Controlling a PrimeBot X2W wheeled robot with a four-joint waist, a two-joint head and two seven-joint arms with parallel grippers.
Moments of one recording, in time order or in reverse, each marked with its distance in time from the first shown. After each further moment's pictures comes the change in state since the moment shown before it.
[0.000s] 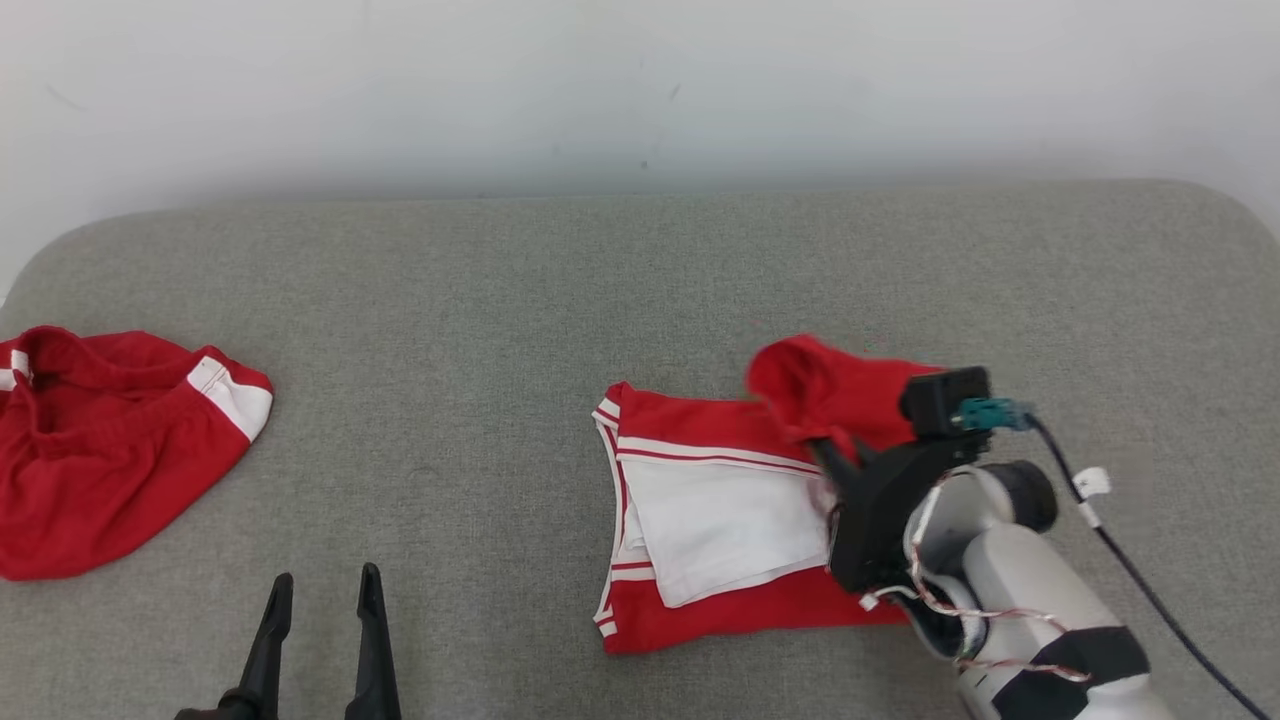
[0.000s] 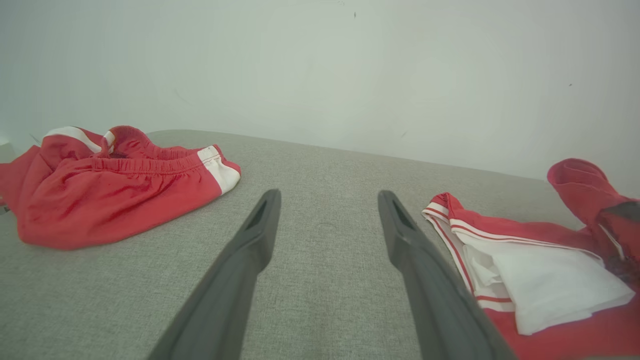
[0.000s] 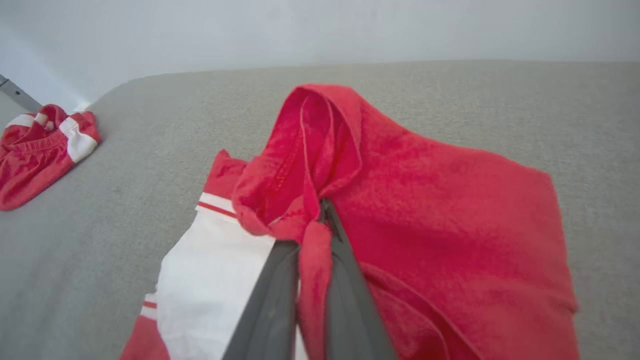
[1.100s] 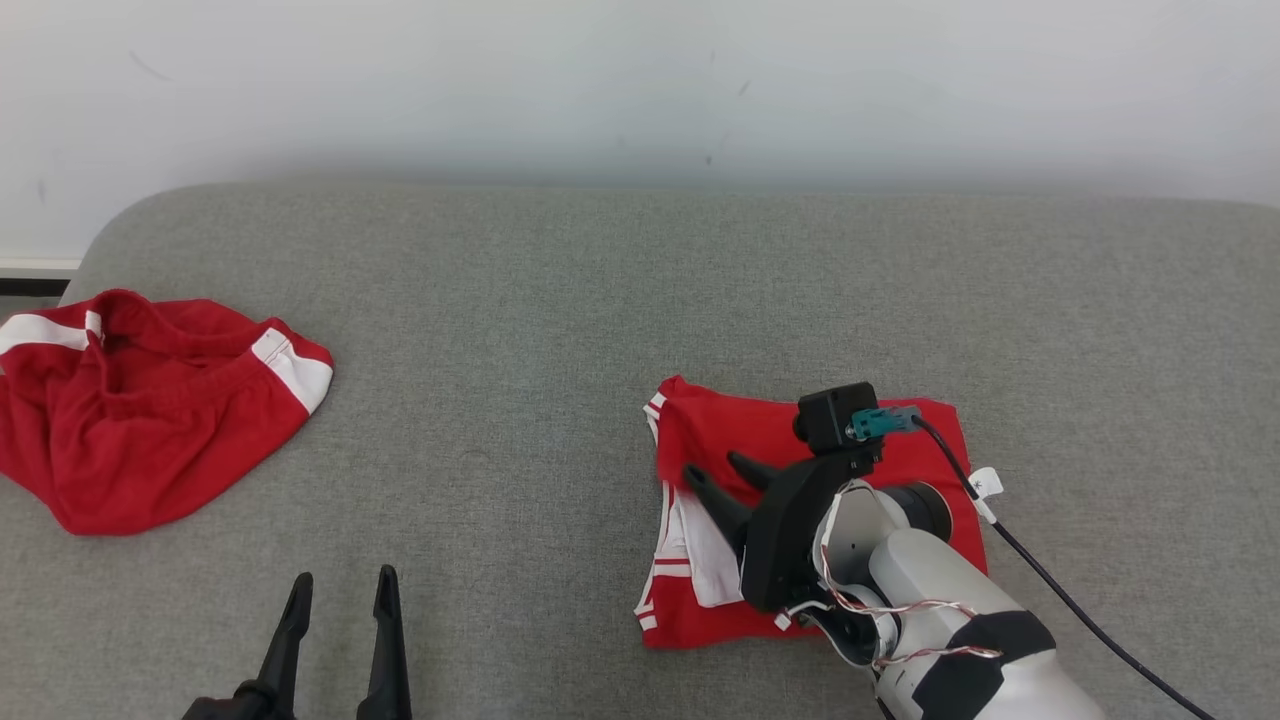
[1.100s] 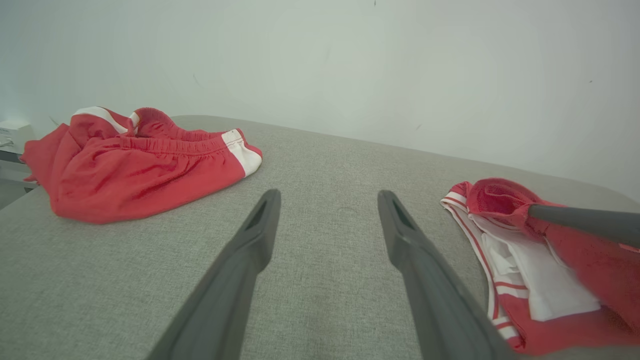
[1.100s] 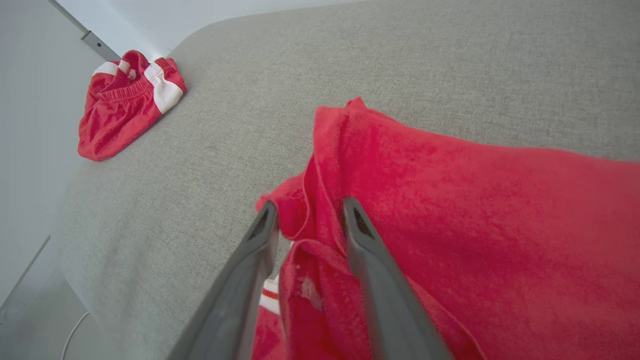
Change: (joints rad) left arm -0.027 0.000 -0.003 0.059 -0.013 -0.047 0.000; right arm -0.082 0.089 0.222 0.132 0.185 0.000 0.018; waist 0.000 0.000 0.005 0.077
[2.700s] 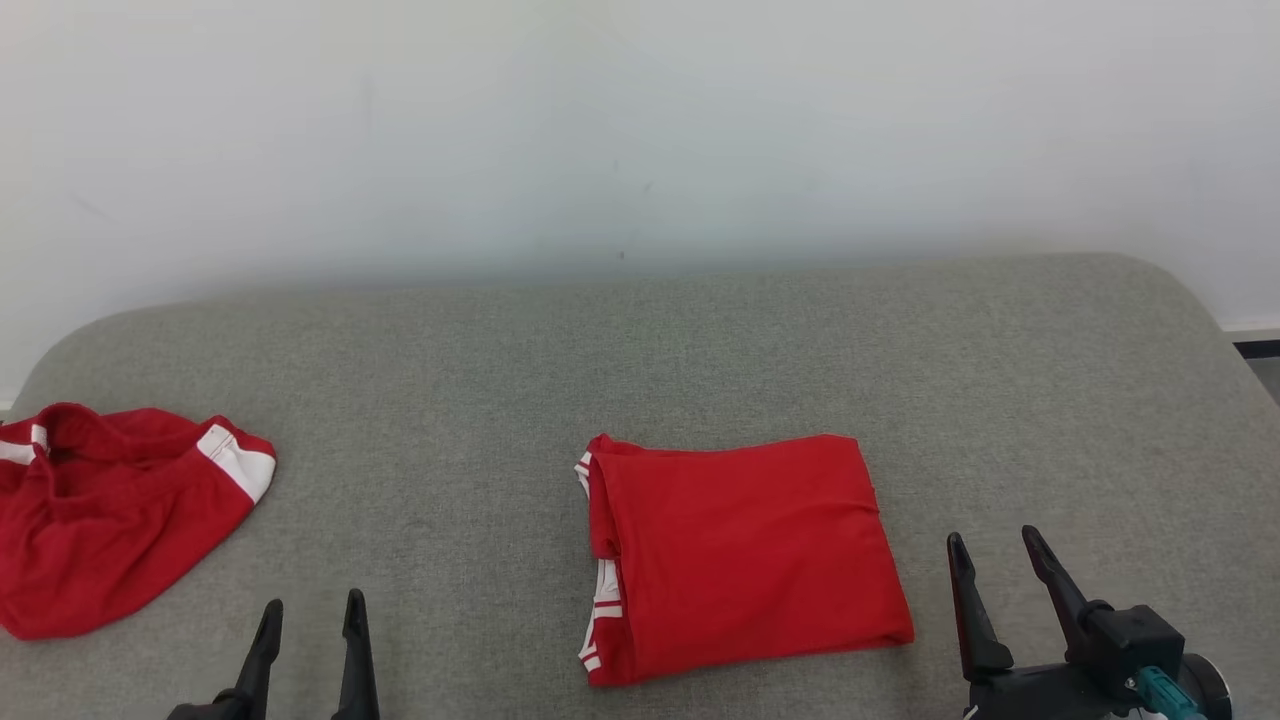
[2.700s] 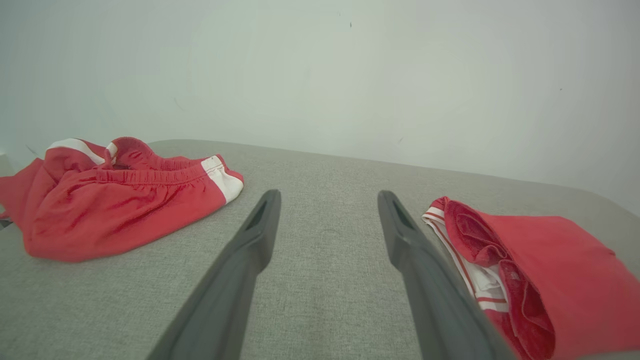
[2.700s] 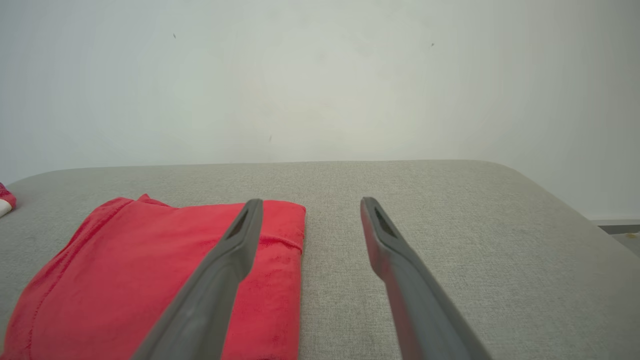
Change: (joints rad) left arm -0.019 0.000 0.066 0.103 0.017 -0.020 0.000; right arm 0.552 -0.043 -0.529 -0.400 -0.532 0.000 -0.484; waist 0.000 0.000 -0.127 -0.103
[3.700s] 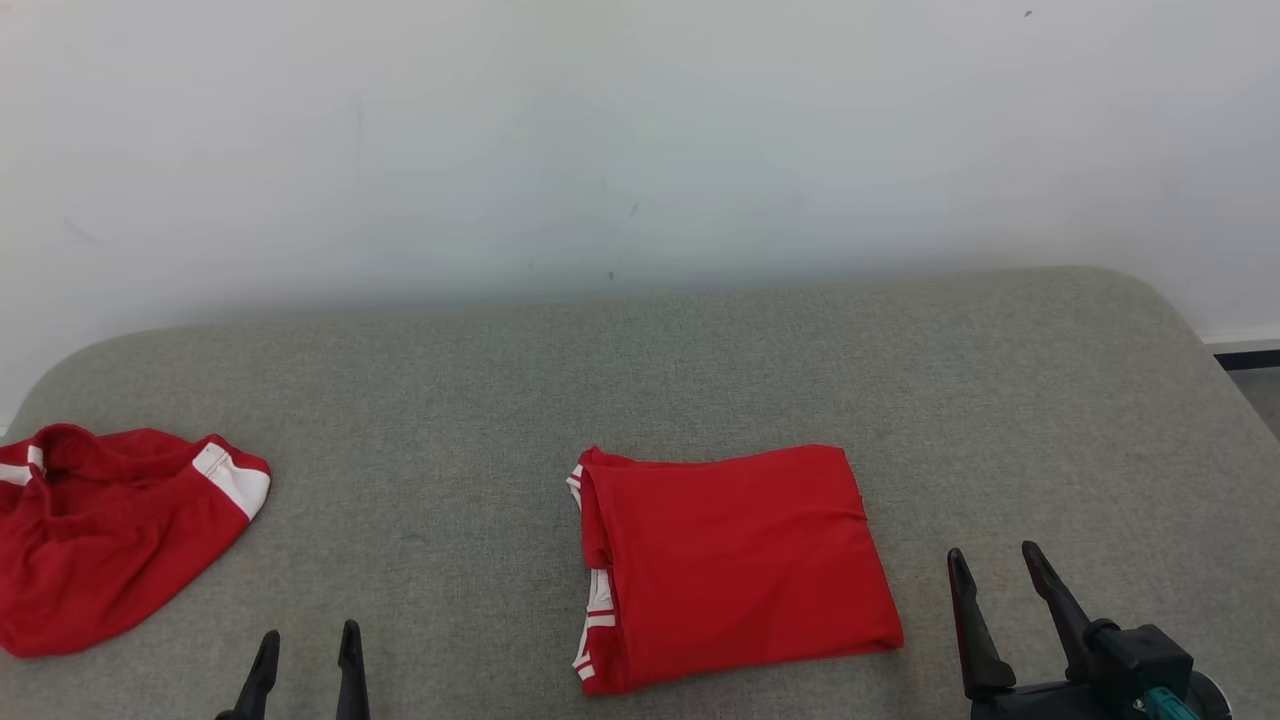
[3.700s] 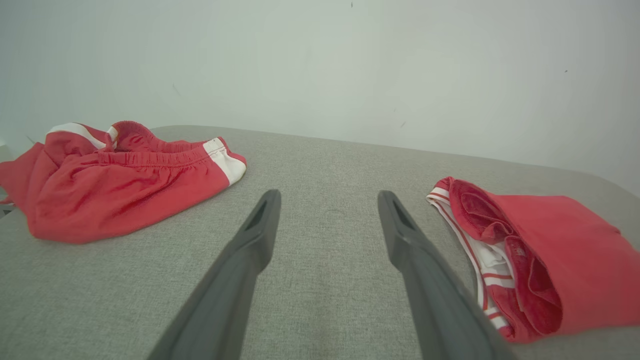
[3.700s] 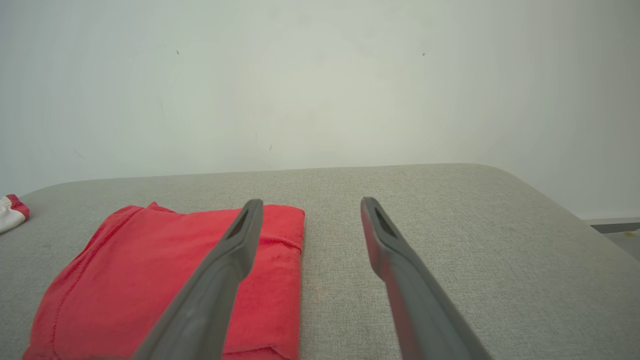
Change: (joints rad) left arm 0.011 0.000 0.027 0.070 0.018 -0.023 0.000; right arm 0.053 -0.015 0.017 -0.053 0.040 0.000 0.000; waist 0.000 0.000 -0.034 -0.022
